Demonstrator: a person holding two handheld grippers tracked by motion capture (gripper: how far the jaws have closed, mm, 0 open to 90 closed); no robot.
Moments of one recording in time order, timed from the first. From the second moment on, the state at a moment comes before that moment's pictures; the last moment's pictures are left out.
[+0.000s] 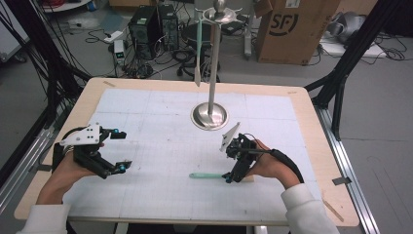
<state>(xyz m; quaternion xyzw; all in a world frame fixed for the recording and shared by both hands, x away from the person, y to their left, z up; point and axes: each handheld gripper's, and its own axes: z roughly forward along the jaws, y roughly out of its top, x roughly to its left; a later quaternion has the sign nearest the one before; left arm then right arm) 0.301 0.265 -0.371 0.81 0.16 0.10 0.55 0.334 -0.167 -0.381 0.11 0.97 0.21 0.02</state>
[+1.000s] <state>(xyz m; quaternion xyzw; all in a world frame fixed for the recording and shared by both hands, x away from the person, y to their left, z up) 0.302 0.265 -0.372 0.81 0.16 0.10 0.55 0.333 -0.153 -0.407 0.08 0.99 0.13 -0.01</state>
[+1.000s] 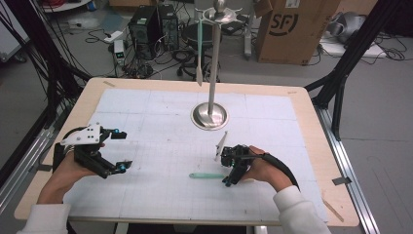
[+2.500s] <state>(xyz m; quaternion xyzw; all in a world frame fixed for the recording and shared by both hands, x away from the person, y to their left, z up) 0.301 0.266 -0.373 0.81 0.17 0.10 0.55 0.342 -0.161 -0.383 0.08 0.99 0.13 -0.03</state>
